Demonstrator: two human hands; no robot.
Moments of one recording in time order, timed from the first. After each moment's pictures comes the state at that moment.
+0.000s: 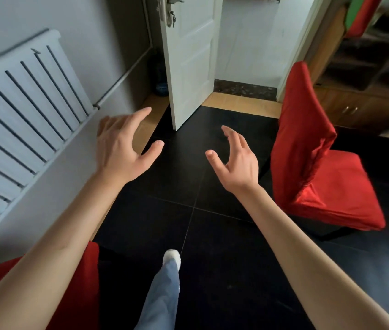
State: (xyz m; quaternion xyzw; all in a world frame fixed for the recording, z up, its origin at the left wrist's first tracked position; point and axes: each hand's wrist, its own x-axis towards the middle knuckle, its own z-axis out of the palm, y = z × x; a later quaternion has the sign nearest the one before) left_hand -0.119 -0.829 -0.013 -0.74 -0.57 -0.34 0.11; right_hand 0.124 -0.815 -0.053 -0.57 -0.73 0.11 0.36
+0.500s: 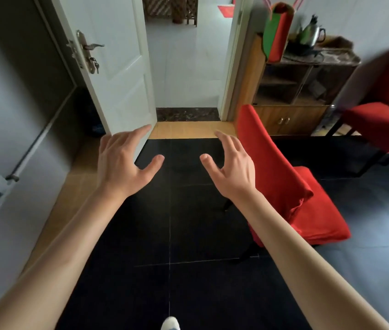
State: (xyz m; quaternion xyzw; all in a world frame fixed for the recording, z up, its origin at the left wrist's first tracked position) left_hand -0.056 -0.548 0.004 -0.80 -0.45 -0.38 0.04; right_hand 0.169 -0.608 0.003 -0.67 -0.64 0.02 0.36
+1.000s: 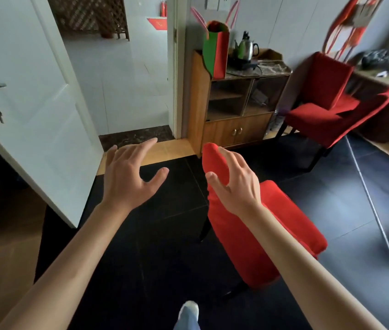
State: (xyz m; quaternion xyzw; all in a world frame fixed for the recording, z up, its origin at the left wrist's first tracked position) left_hand 0.081 -0.345 0.006 -0.86 -0.35 -0.36 -0.07; right_hand 0.281 -0.467 0.000 -0.76 -0.56 -0.03 0.34
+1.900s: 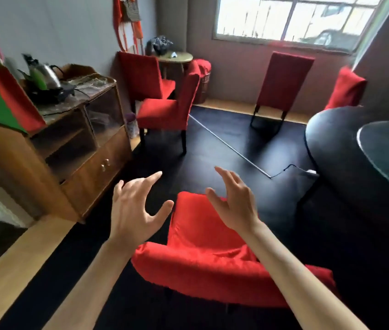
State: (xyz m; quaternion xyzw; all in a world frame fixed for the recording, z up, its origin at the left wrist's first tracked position) left_hand 0.395 -0.168 -0.015 -0.94 0.06 -0.24 -0.24; right_hand 0.435 -0.388 -0.014 -0.92 -0.13 -0.17 0.33
